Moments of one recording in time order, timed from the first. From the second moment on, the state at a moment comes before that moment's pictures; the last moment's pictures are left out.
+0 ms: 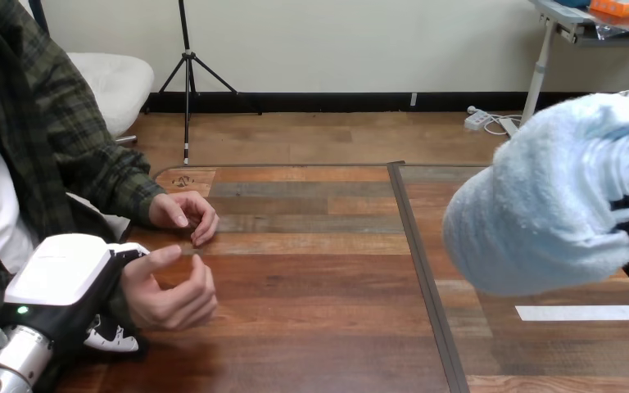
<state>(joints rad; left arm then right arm) -0.14 0.73 -0.19 0.63 0.82 -0.47 0.33 -0.01 -0.24 -0.33 -0.14 0.77 -0.28 0.71</state>
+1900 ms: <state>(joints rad) -0.12 0.69 -0.19 0.52 0.66 -0.48 0.35 -0.05 -0.22 -0.24 -0.06 0.67 -0.28 0.74</state>
